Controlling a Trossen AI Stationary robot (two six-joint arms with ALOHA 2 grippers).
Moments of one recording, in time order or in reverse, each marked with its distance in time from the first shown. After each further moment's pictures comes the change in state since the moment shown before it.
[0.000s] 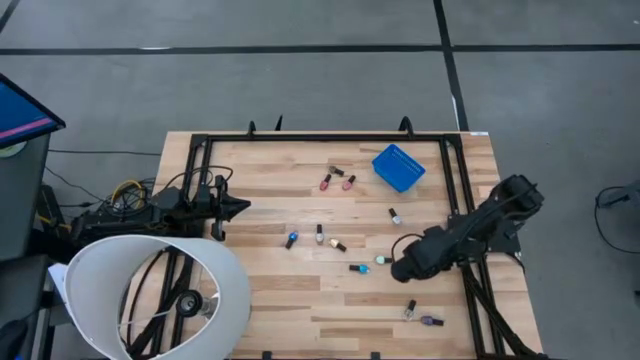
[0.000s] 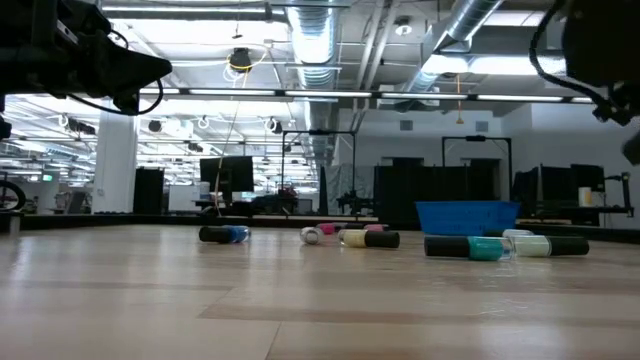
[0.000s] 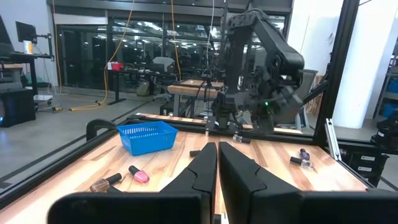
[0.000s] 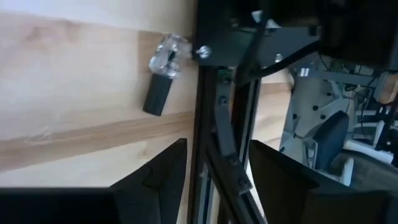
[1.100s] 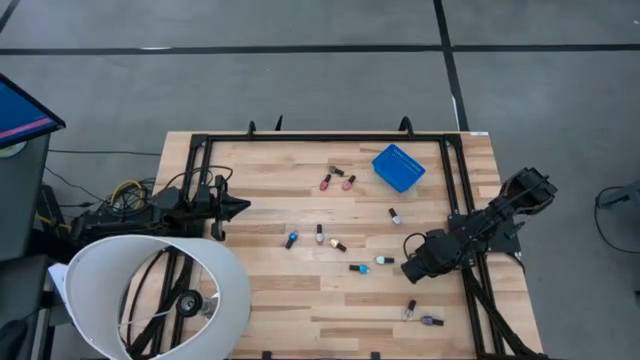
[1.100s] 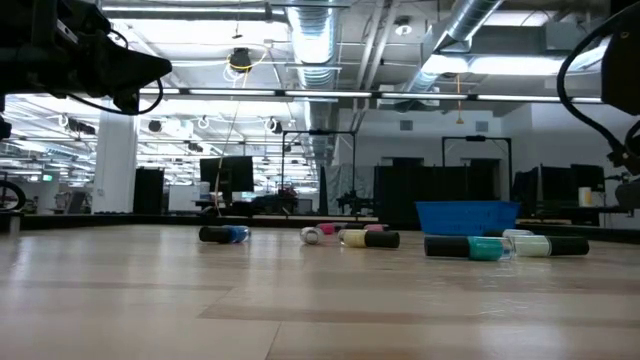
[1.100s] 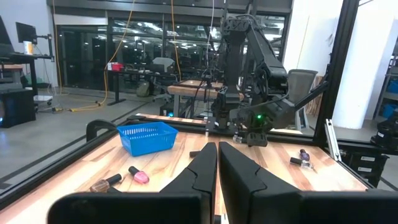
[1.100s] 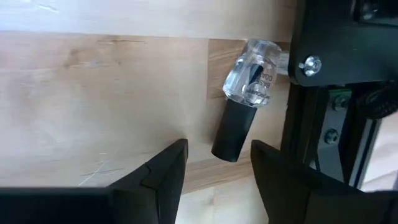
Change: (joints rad) left arm 0.000 0.000 0.000 0.002 0.000 0.000; right arm 0.042 -0.112 -0.312 0.463 0.100 0.183
